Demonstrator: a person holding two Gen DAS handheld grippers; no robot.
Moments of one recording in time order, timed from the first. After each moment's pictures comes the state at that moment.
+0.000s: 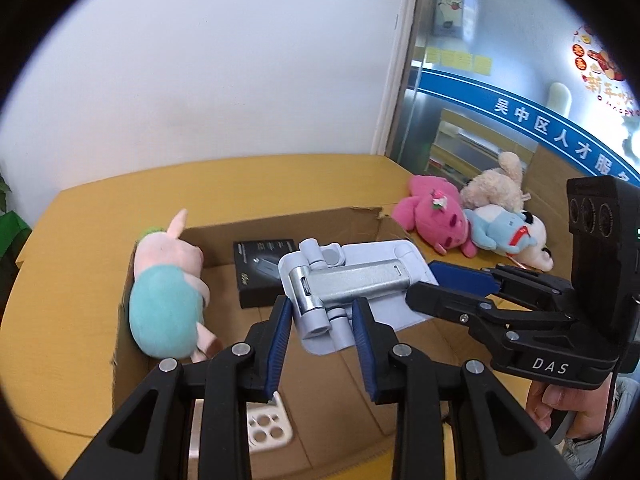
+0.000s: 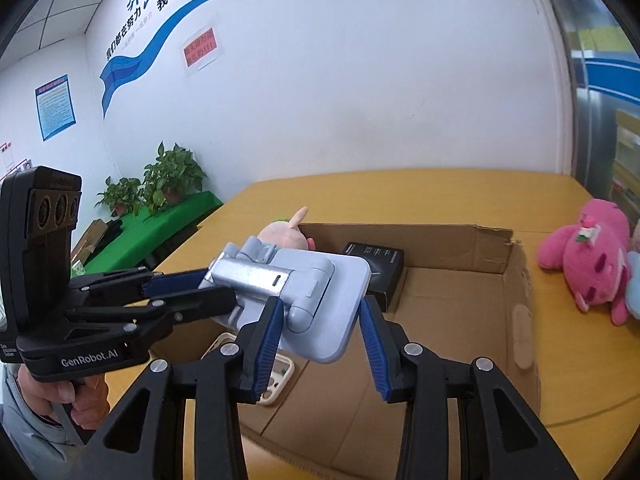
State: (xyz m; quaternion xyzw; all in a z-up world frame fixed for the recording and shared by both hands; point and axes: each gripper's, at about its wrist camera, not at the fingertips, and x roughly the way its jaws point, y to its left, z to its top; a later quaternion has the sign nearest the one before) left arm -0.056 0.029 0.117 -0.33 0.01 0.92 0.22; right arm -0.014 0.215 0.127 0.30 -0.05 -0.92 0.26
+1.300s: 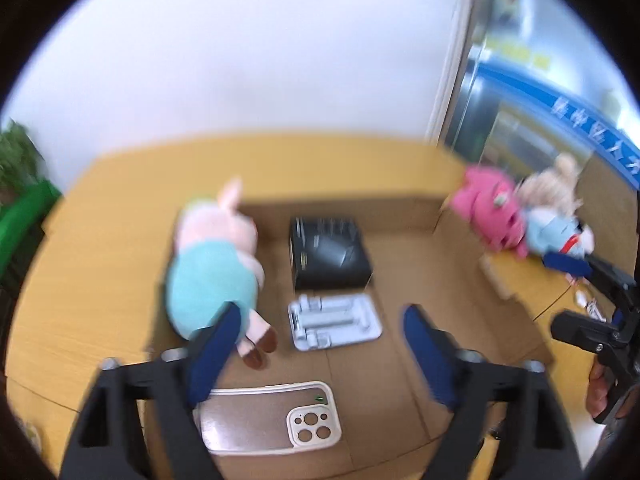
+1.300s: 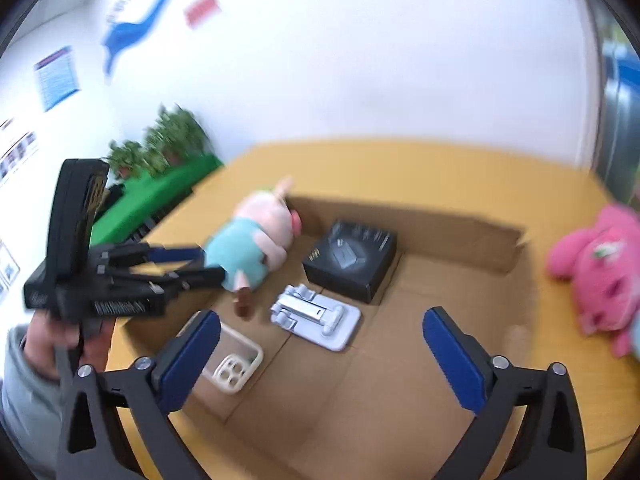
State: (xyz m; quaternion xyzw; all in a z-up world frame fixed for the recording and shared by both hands) left arm -0.040 -0.012 0.113 -0.34 0.00 0.93 0.14; right arm -0.041 0.235 0.116 0.34 0.00 -0.90 0.28
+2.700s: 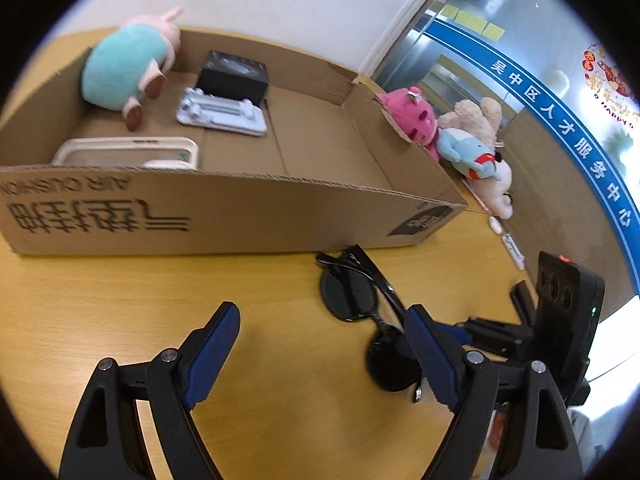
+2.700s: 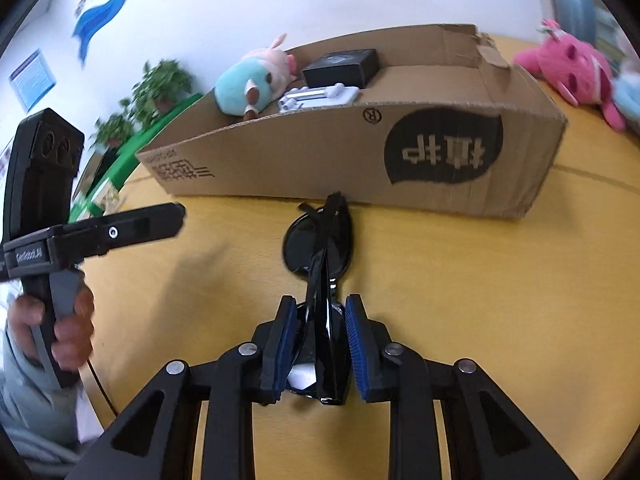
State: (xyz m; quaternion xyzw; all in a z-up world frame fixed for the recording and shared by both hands) left arm 0.071 0.028 -0.022 -0.46 -0.13 0.83 0.28; right arm 0.126 0.257 -0.034 0.47 -0.06 -0.85 0.25
